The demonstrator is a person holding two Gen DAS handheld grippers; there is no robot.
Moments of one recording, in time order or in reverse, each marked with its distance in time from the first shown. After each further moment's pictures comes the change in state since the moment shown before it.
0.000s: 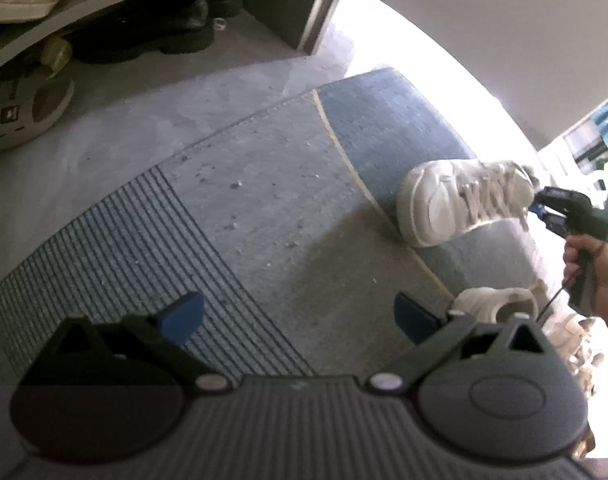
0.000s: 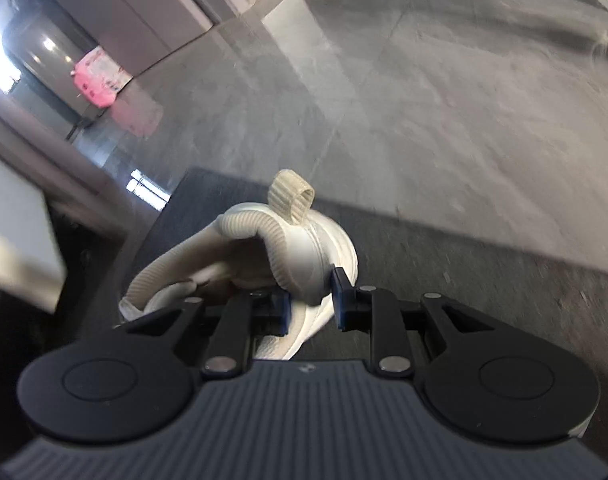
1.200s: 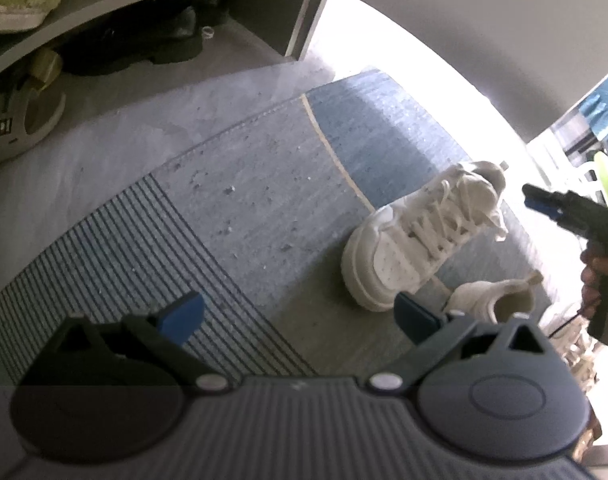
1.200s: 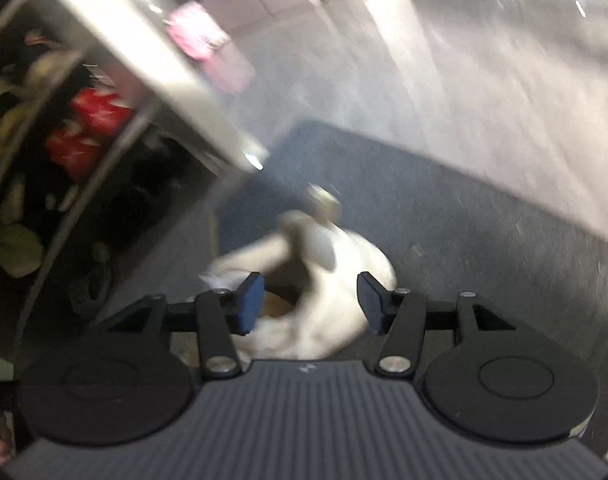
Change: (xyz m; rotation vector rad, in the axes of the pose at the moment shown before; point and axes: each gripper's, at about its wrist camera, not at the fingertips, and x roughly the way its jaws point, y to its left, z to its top) left arm -0.006 0.007 -0.009 0.027 -0.026 -0.013; right arm -0.052 0.088 -0.048 -0.332 0.000 0.244
